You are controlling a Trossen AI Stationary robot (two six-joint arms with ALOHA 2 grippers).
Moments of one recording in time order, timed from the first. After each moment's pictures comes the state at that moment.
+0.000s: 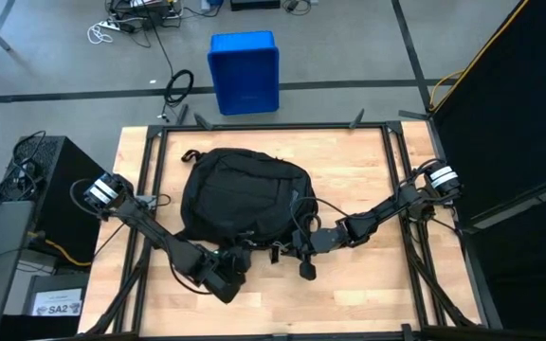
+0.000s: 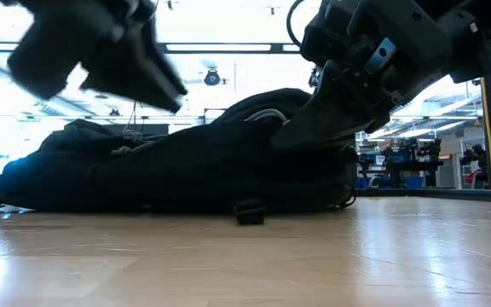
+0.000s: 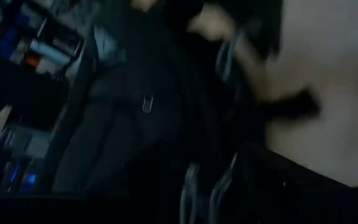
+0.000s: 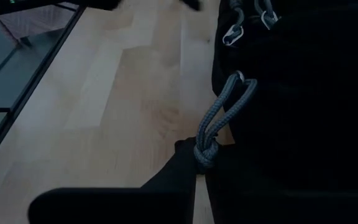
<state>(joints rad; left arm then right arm) -0.64 1.73 1.10 -0.41 -0.96 -0.23 0.37 1.78 0.76 0.50 0.21 0.34</state>
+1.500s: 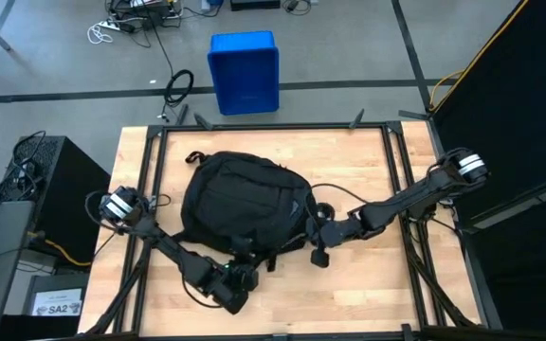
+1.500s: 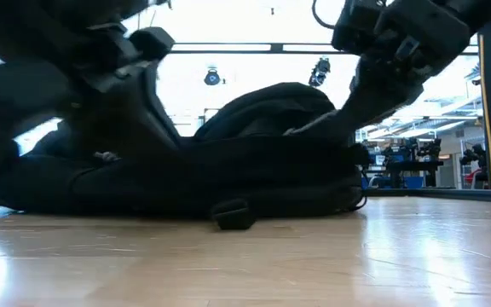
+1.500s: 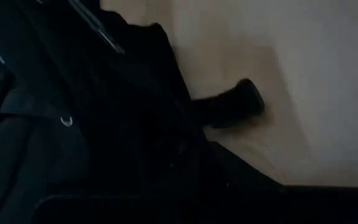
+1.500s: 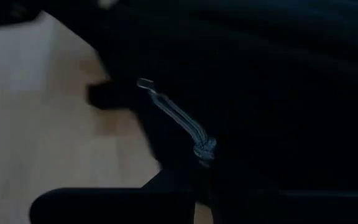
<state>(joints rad) -0.68 1.89 1.10 -0.28 -0.82 -0.16 0.37 1.49 0.76 -0.07 0.36 0.44</state>
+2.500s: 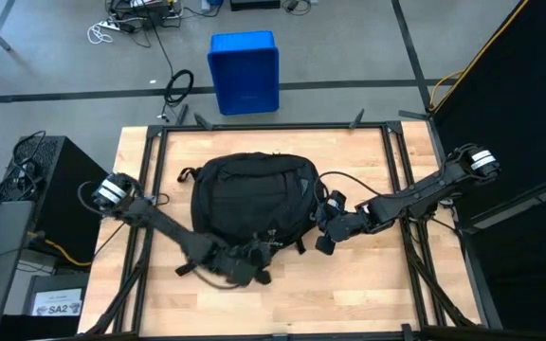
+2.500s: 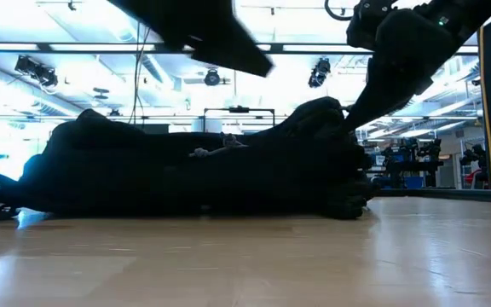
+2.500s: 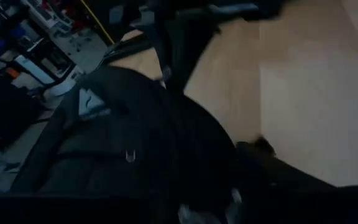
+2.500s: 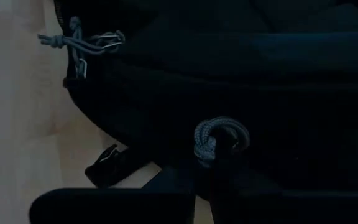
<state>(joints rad) -0.48 1.79 1.09 0.13 -0.85 -0.03 0.36 1.39 0.76 -0.26 0.50 0.51</state>
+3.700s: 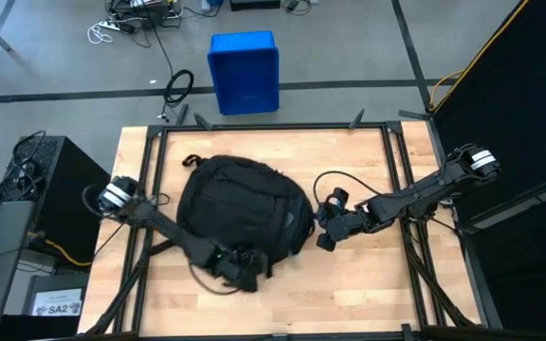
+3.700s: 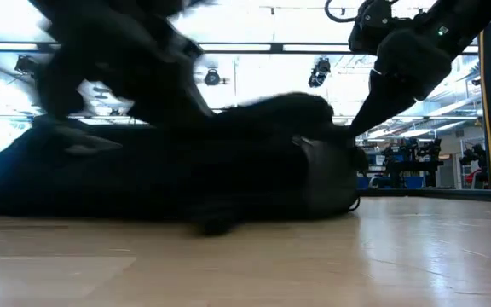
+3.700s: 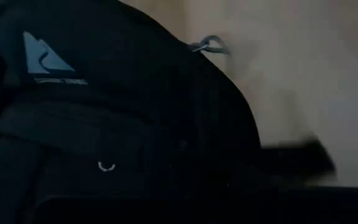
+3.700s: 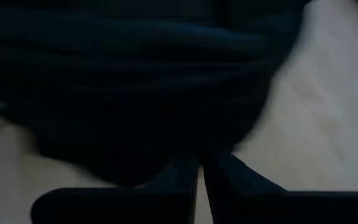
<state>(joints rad) -0.57 1.80 1.09 -0.21 -0.65 -0.15 0.36 1.39 0.76 -0.34 0.57 0.50</state>
